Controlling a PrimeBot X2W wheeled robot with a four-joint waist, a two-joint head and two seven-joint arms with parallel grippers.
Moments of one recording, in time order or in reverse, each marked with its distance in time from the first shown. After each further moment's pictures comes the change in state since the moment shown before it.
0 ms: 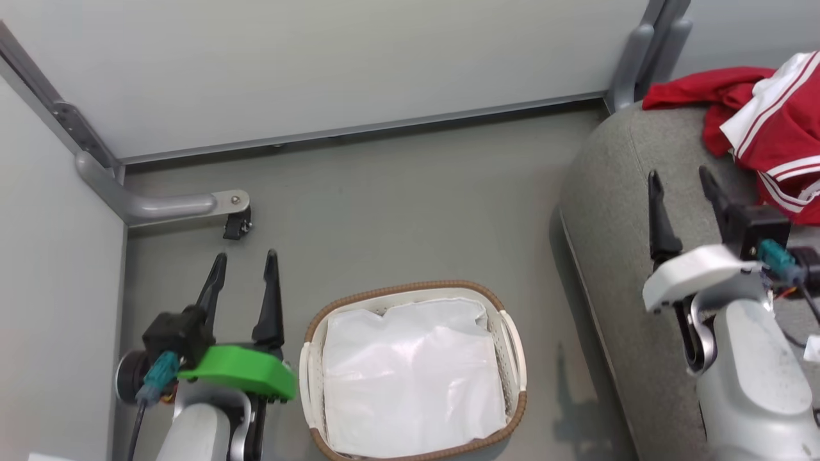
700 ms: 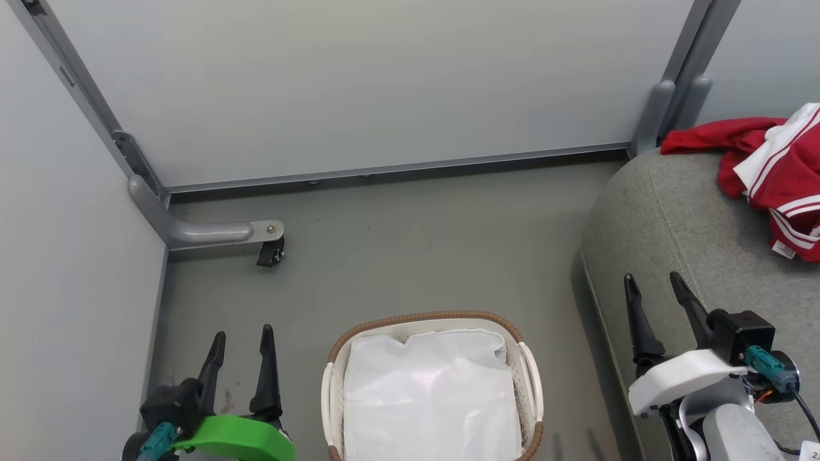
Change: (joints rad) left arm 0.190 -0.002 0.025 -0.031 -0.053 0.008 0.000; right arm 0.308 0.006 0.109 -0.154 0.175 0.000 0.000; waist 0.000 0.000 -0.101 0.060
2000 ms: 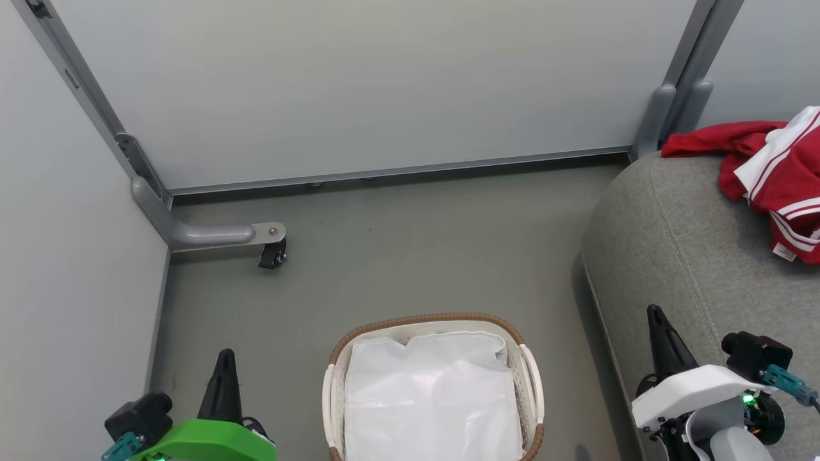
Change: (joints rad) left arm 0.016 -0.002 0.041 0.031 -0.252 -0.001 0.073; right arm 0.047 0.011 0.005 0.031 0.280 0.000 0.077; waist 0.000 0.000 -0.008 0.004
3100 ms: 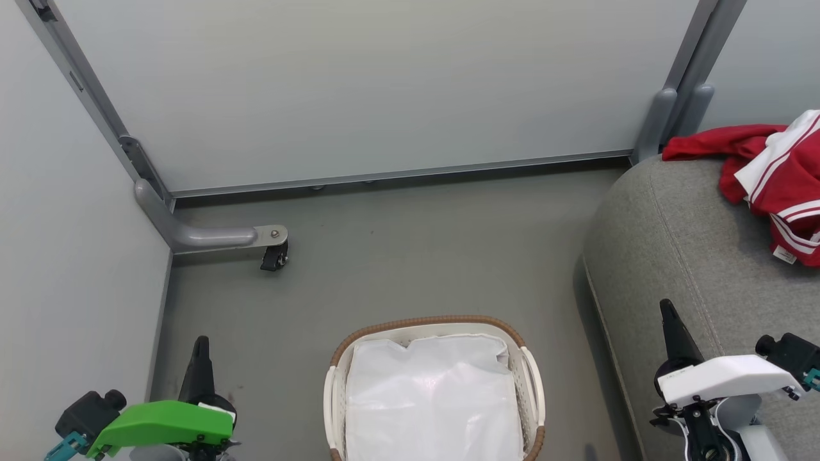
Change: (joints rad) left arm -0.031 0.000 0.085 -0.038 -0.413 -0.017 0.124; right arm 0.000 -0.003 -0.027 -0.053 0.475 0.000 0.122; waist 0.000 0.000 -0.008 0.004
